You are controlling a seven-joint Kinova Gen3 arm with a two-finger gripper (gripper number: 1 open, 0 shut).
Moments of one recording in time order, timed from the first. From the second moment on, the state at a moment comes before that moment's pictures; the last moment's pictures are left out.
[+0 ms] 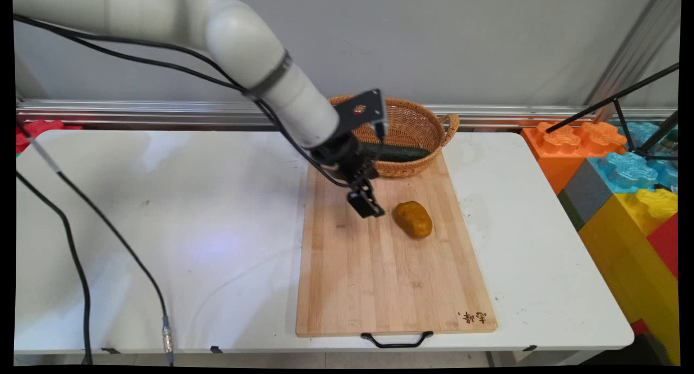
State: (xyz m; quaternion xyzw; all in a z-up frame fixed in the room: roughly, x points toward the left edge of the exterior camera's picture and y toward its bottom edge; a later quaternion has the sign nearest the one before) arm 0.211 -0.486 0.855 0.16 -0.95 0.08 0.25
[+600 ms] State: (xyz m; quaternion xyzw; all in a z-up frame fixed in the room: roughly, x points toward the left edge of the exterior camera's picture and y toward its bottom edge) arm 0.263 -0.499 0.885 0.16 -0.94 0.11 0.27
